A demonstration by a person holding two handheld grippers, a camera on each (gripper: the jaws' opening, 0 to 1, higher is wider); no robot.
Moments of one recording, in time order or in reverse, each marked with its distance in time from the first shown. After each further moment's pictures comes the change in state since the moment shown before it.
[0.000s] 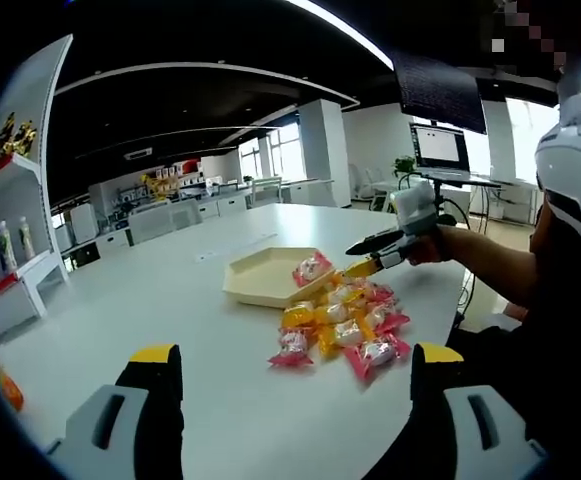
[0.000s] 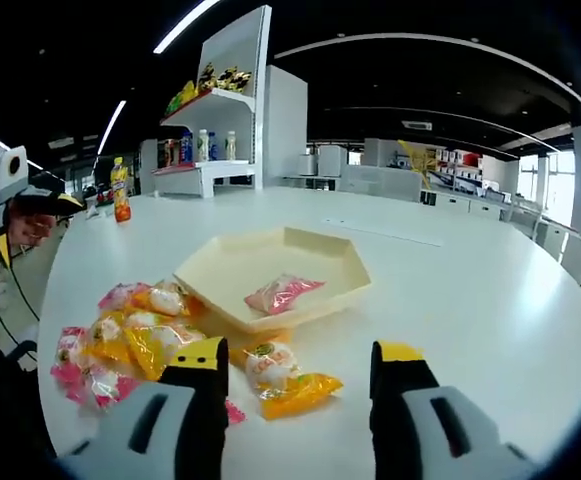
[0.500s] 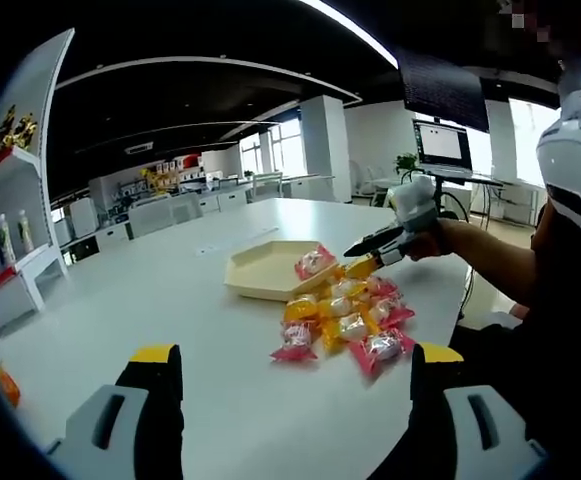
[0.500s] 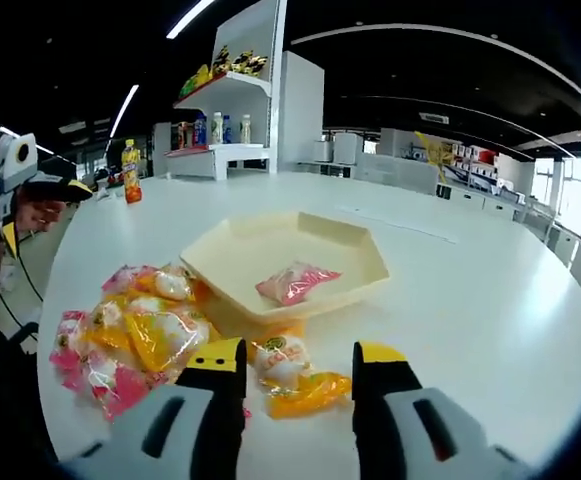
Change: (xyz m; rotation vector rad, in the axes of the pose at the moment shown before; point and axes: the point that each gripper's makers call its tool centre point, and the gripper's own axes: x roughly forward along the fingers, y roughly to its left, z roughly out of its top) left arm 0.005 0.005 -0.008 -0.016 0.020 -0.002; right arm 0.008 0.013 -0.012 -0.077 0.076 0.055
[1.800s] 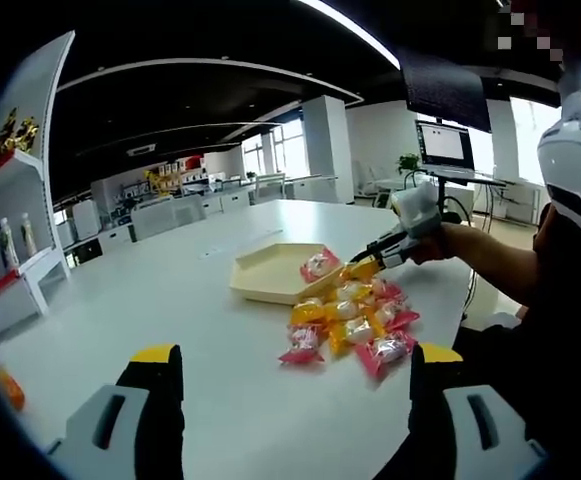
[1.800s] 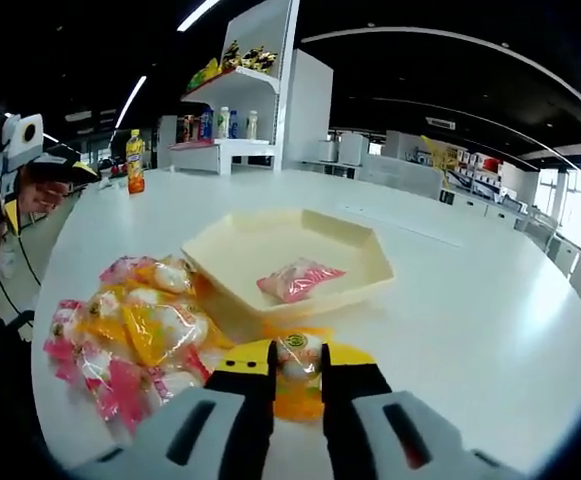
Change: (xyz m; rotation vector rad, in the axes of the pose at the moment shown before) left arm -0.003 0.005 0.007 0.009 -0.009 0.015; right arm 0.001 -0.003 -0.001 -0.018 -0.008 0.001
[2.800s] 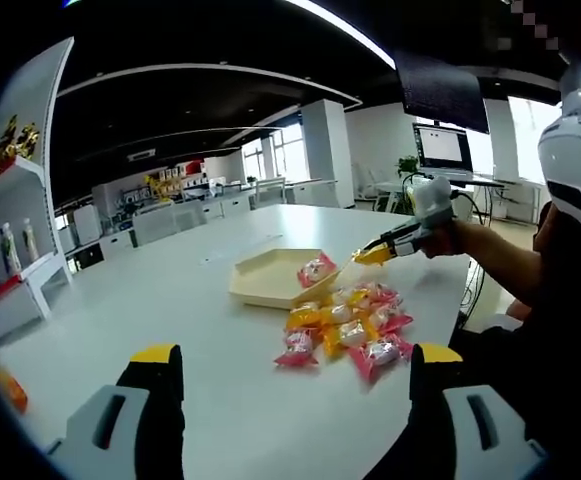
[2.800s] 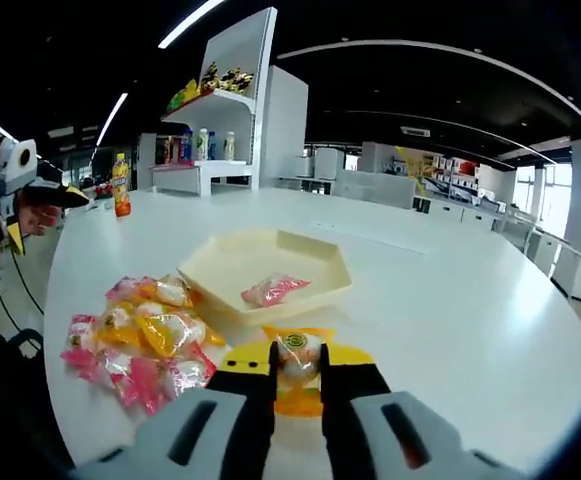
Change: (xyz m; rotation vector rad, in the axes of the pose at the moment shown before) left arm -0.007 -0.008 0.004 0.011 -0.014 0.005; right arm -0.043 -0.014 0.013 0.045 -0.071 -0.087
